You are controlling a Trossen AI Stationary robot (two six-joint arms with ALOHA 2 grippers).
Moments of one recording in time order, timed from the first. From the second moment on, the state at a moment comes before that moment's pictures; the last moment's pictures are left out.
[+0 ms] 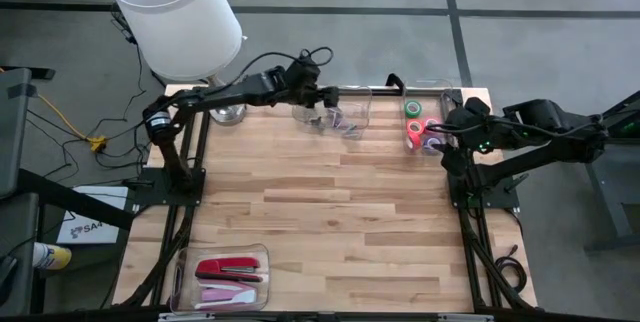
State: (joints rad) left arm 0.46 1.77 1.51 -0.39 -0.02 -0.85; right arm 0.11 0.90 1.34 -1.45 0.43 0.46
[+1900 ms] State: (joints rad) left arm 0.00 0.66 0.28 0.36 -0.32 -0.60; right arm 0.18 0.04 0.10 0.19 0.40 0.46
